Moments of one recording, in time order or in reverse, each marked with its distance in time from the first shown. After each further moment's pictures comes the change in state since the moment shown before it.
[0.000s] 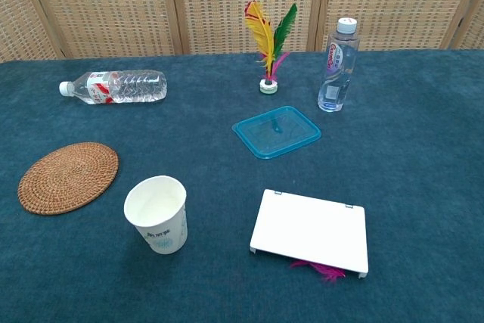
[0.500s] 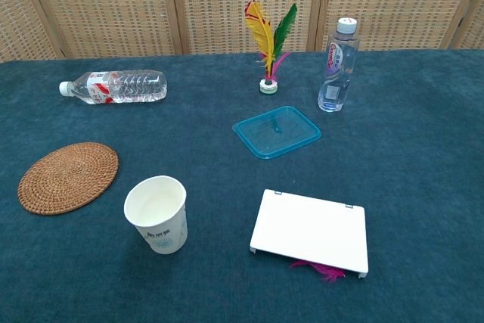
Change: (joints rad) left arm -0.002 0.000 0.004 0.000 0.019 0.001 -0.012; right arm -0.002 0.003 -0.004 -0.003 -0.002 -0.001 0.008
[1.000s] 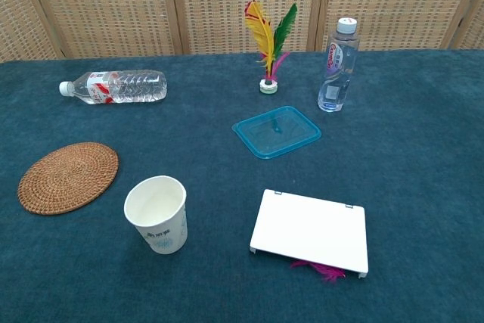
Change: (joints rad) left arm -0.144 0.010 -0.014 0.009 0.120 -0.149 -0.061; right arm 0.005 -0.010 0.000 0.001 0.018 -0.020 -0.017
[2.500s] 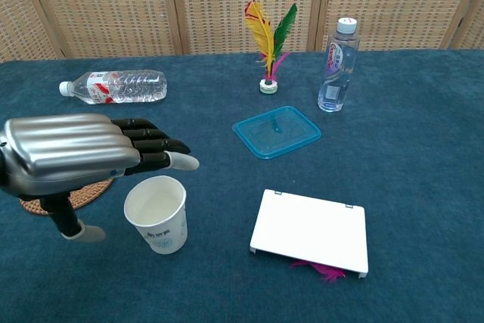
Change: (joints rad) left arm -0.419 -0.153 -0.071 -0.154 -0.429 -0.588 0.466; right arm -0.011 0.025 0.024 0.026 0.052 0.014 0.095
